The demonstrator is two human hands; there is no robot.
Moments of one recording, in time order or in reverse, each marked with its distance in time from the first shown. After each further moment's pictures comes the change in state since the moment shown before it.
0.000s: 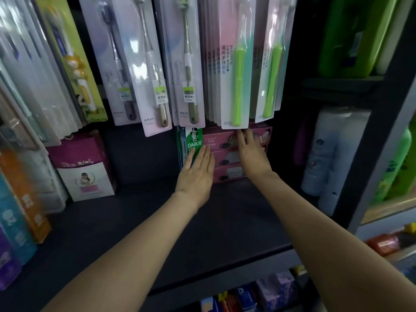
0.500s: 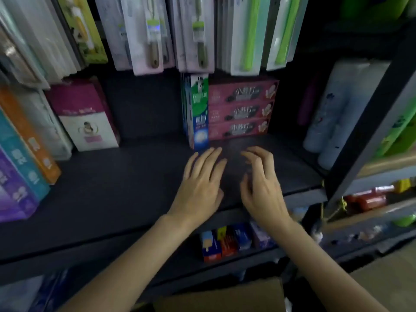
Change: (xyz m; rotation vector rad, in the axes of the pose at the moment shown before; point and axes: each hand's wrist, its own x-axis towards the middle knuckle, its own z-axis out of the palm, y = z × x) left_hand -0.110 0.041 0.018 -0.497 0.409 0.063; right_hand -0.173 -0.038 0.007 0.562 0.395 -0.157
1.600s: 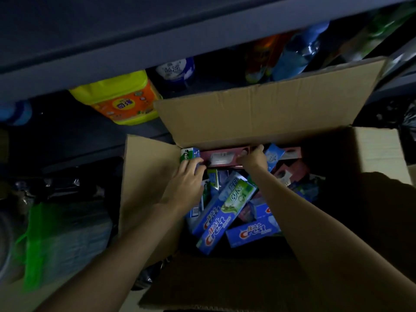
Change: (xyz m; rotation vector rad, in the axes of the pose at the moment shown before) left_hand -0.470 0.069 0.205 -0.241 -0.972 -0.314; right_hand -0.485 0.024 0.223 -0.009 -0.928 1.573
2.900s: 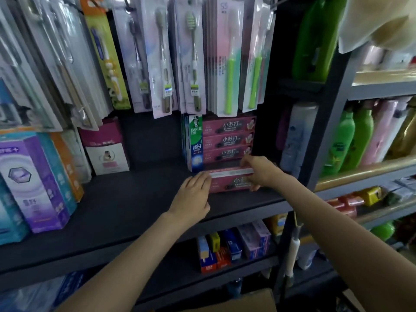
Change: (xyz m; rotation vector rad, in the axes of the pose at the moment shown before) left_hand 0.047 0.128 -0.522 0.267 0.525 0.160; right_hand -0.285 -0.314 -0.476 -0.379 0.278 -0.925
